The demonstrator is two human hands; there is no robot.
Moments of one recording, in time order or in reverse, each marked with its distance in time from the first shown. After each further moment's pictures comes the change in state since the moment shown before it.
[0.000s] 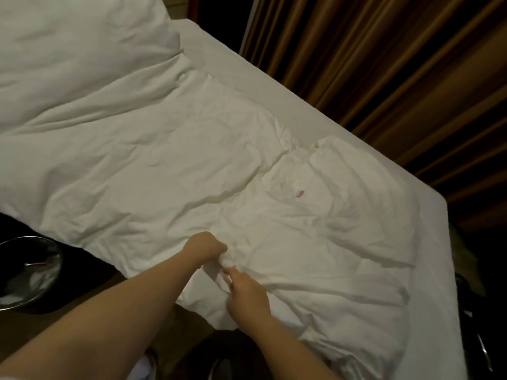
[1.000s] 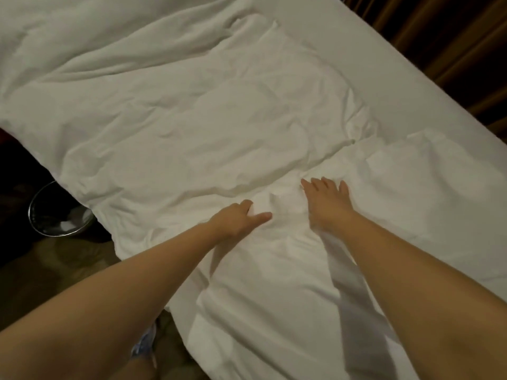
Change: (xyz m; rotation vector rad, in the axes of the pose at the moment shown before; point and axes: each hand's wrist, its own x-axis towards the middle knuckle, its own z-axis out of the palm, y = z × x) left_hand 0.123 0.092 0.015 -0.057 0.079 0.005; right_hand 0.291 0.130 -0.170 -0.751 -0.068 -0.285
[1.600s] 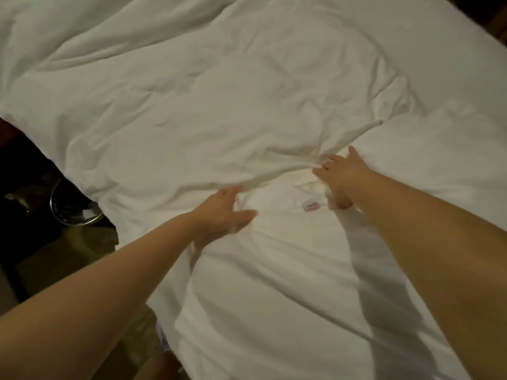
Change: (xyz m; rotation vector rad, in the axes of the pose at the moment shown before) left_hand 0.035 -0.029 -0.008 0.078 0.052 0.004; right_hand 0.083 0.030 -0.007 -0.500 -0.173 -0.235
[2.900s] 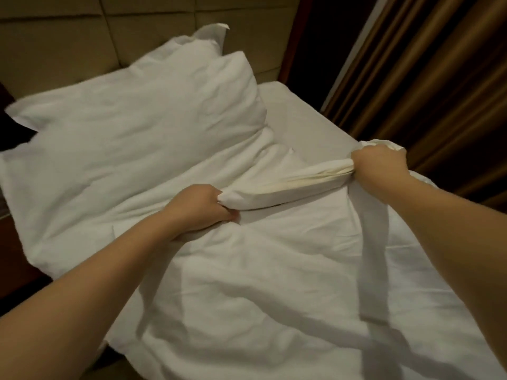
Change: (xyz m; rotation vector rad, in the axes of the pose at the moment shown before) left_hand -0.044 -0.017 -0.356 -0.107 0.292 0.201; right_hand -0.057 0.112 -0.321 0.219 0.494 0.696
